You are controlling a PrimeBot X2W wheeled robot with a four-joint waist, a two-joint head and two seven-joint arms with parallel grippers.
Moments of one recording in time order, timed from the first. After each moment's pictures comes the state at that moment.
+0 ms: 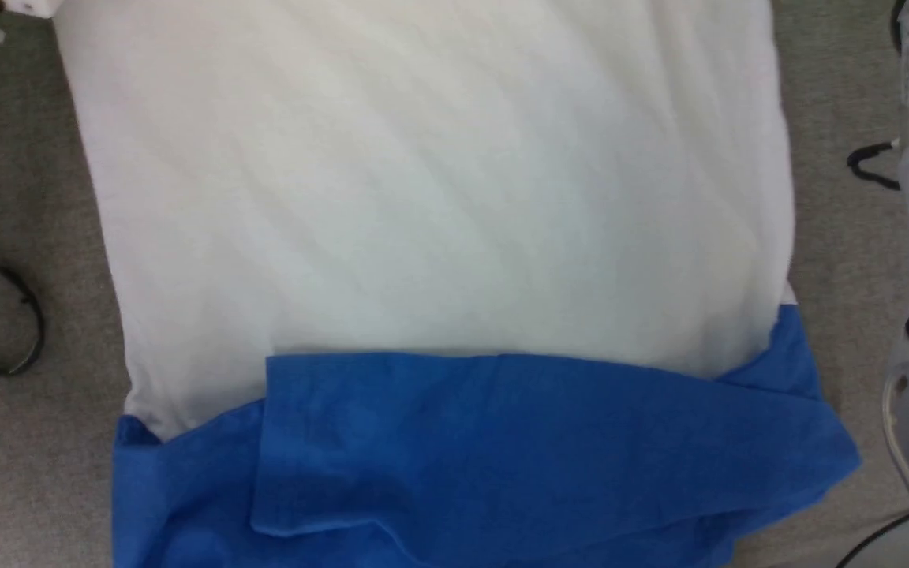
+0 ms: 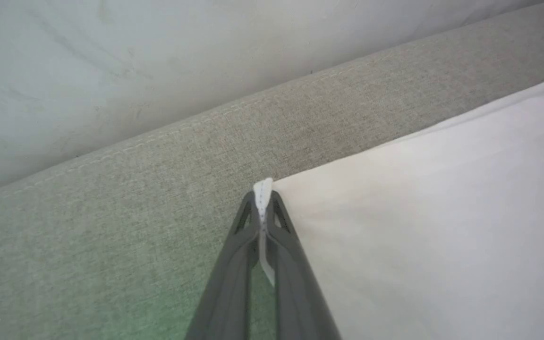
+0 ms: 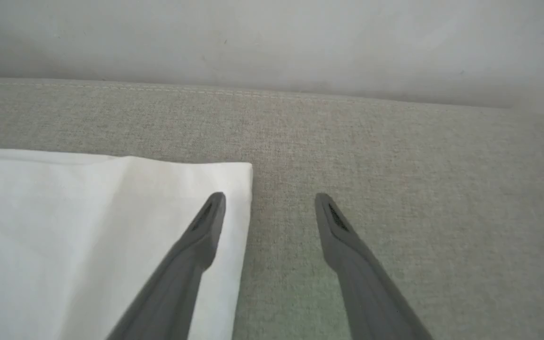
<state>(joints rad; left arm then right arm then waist) -1.16 0.55 -0.29 0.22 -0.45 0.00 0.79 -1.30 -0.05 -0.06 0.62 0.12 0.13 0.60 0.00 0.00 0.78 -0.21</state>
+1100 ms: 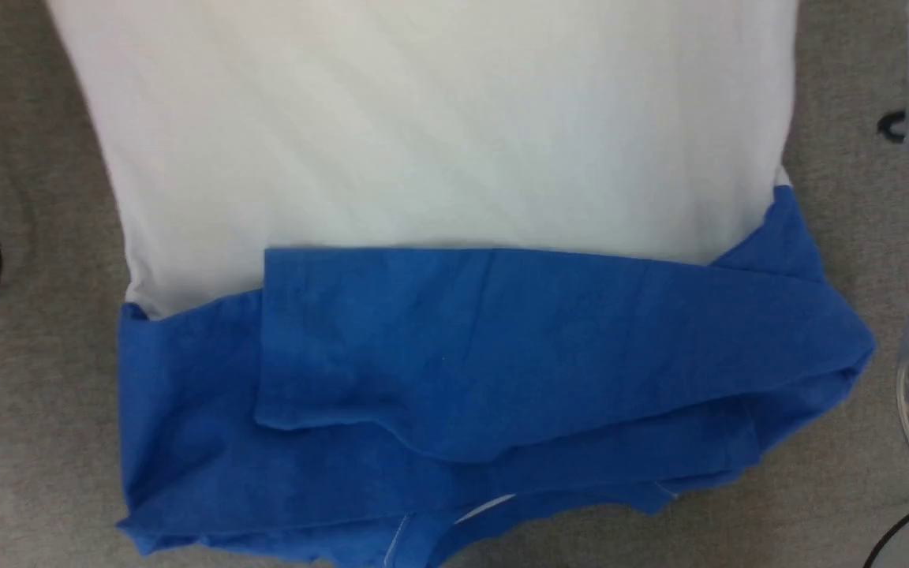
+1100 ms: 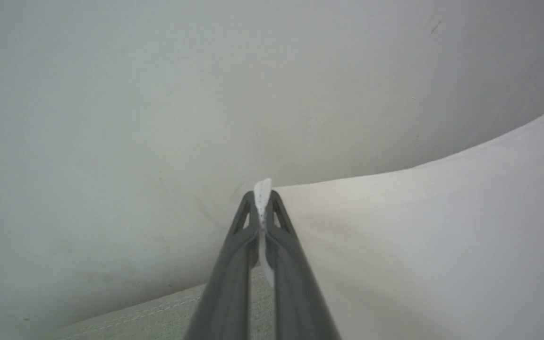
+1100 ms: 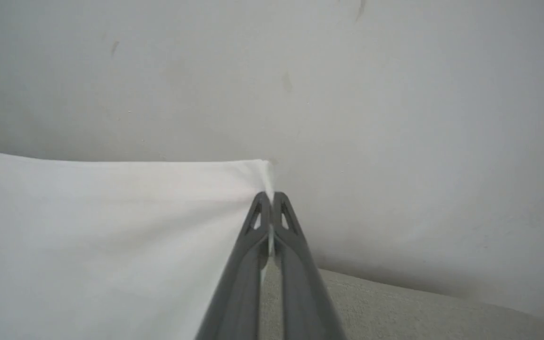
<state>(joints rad) -1.21 0.52 -0.27 0.36 -0.36 -0.01 0.17 -1.39 -0.06 0.02 0.65 -0.02 0.13 0.17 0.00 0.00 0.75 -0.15</state>
